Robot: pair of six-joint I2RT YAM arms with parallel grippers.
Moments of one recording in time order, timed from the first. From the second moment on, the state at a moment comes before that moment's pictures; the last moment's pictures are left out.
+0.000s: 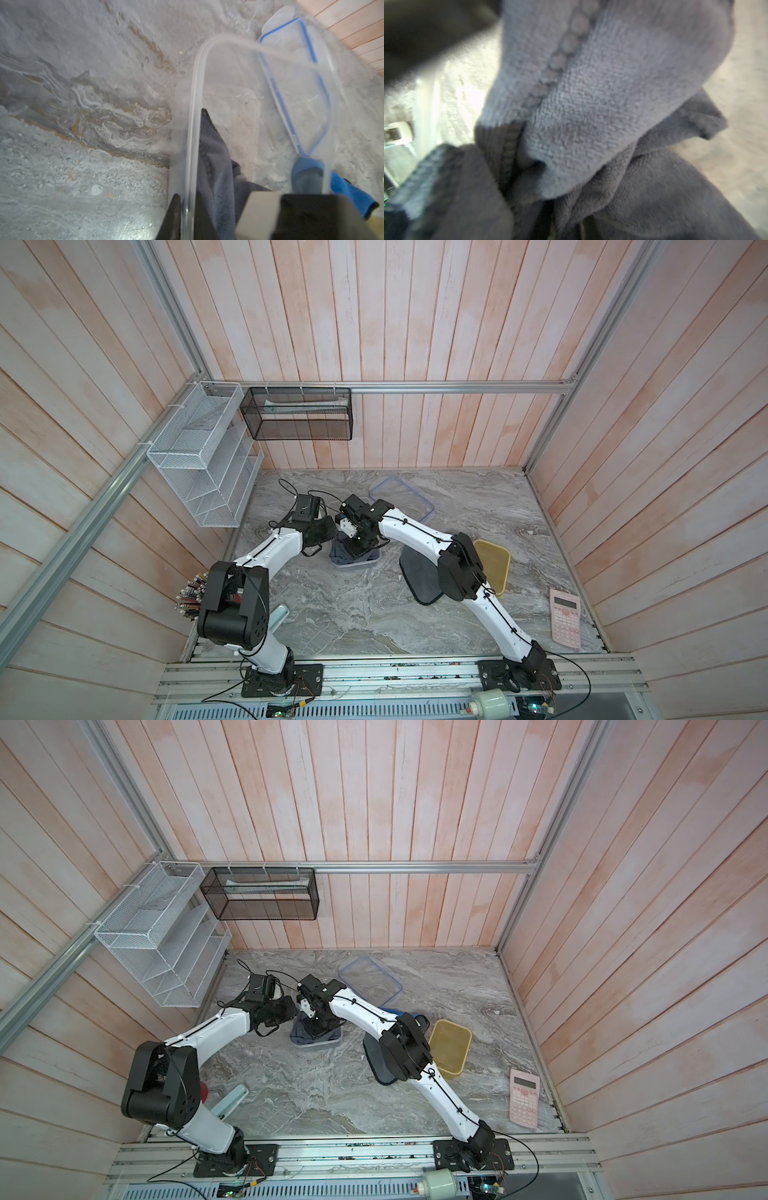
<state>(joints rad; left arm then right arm) -0.17 1.60 1.02 -0.31 0.15 -0.49 0.90 2.52 2.33 -1.08 -0.24 0.18</state>
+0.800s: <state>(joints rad) -0.23 1.53 0.90 -0.22 0.21 -0.54 0.87 2.46 2.17 -0.96 -0.16 0.20</state>
